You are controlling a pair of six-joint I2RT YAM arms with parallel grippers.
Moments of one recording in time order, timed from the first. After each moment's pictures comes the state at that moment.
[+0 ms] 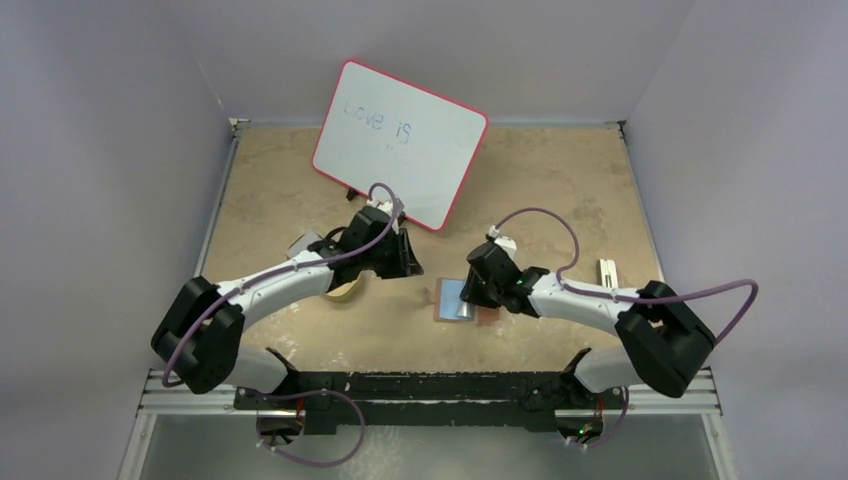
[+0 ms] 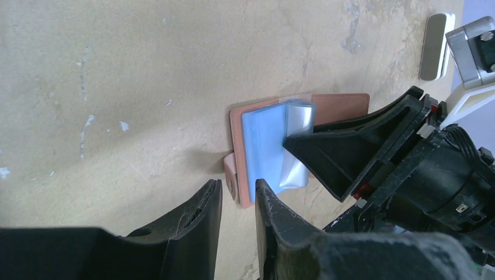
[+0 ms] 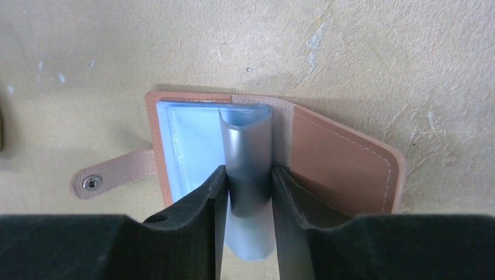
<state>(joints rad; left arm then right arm) -0.68 1.39 0.80 -0.17 0.17 -0.74 0.78 1.40 0.64 -0.25 0.22 0.94</state>
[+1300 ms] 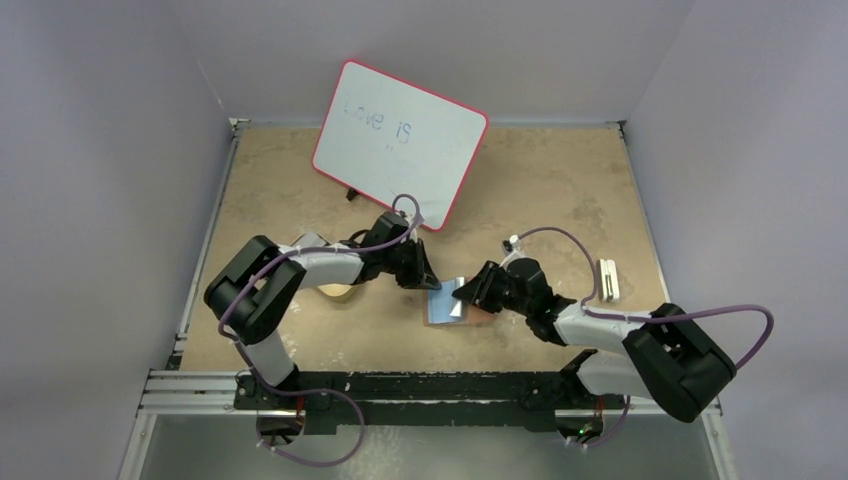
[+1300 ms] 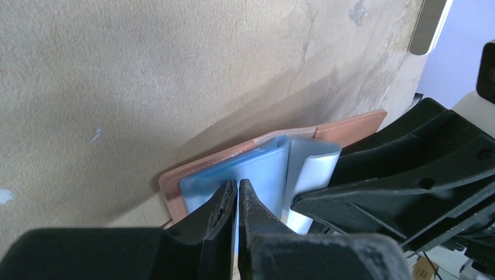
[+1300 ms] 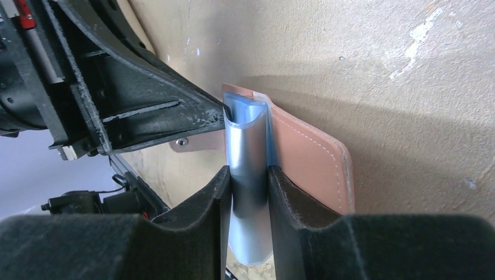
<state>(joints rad) -0.68 1.72 0.82 0.08 0.43 -0.86 0.64 1.24 0.25 0.44 -0.17 1.02</state>
